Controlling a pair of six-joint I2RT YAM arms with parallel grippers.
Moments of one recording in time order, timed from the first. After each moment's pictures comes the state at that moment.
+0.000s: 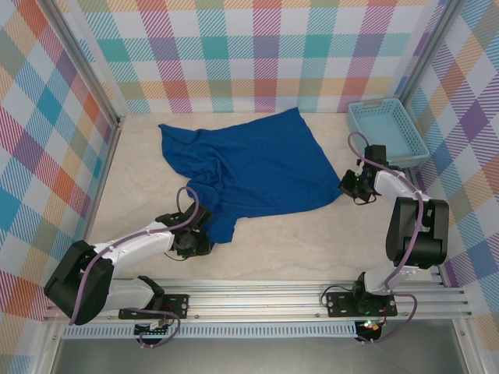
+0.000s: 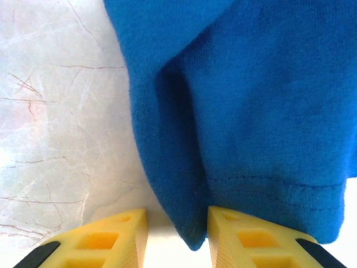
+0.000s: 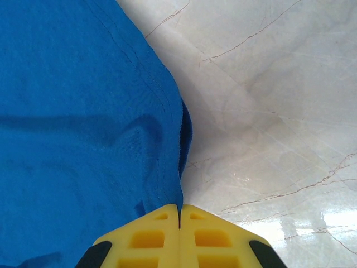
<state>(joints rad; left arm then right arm) -0.61 1.26 0.57 -0.66 0.00 -0.74 -0.08 1.62 1.01 -0.56 -0.26 0.39</state>
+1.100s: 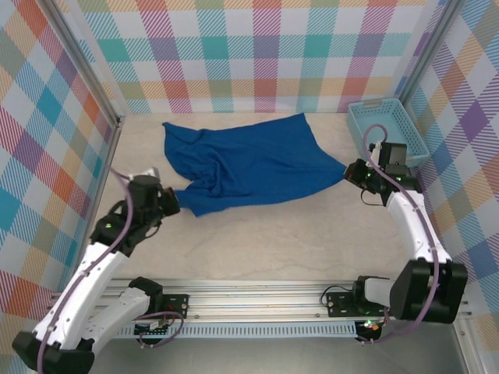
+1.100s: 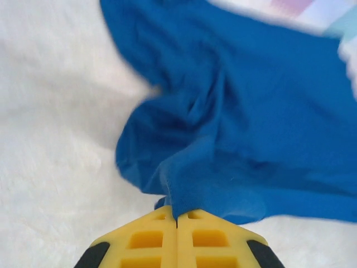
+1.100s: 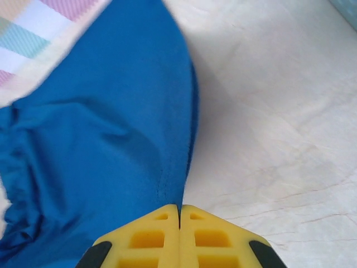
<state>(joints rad) -0.35 0.80 0.93 -0.80 -0.17 -0.60 -0.08 1.20 0.98 -0.56 -0.34 0.44</state>
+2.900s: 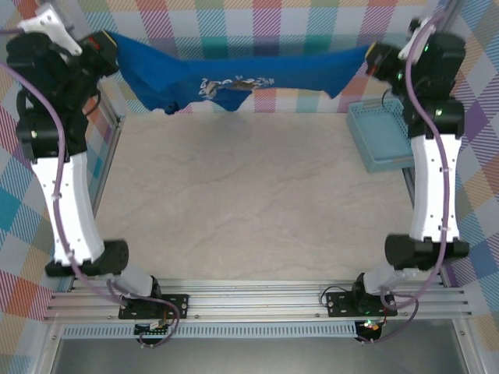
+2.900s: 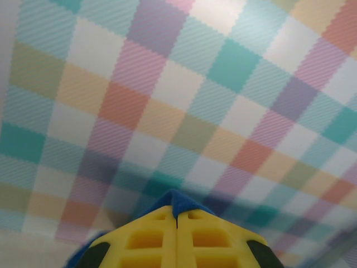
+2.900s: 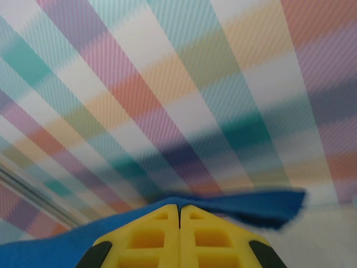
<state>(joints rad) 0.04 1.51 2.30 -0.79 0.18 -0.48 -0.01 1.55 2.05 -0.68 -0.31 0.46</state>
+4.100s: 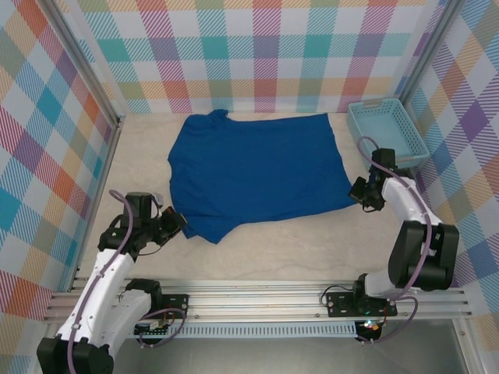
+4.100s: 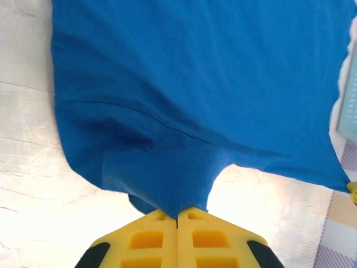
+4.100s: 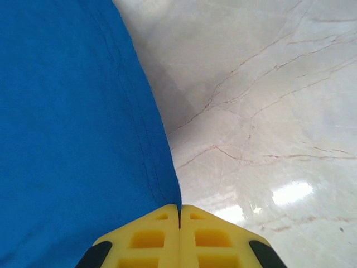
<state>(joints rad) -0.12 0.75 0.63 -0.76 0.37 -0.79 -0.11 1.43 0.98 -0.78 -0.07 0.40</state>
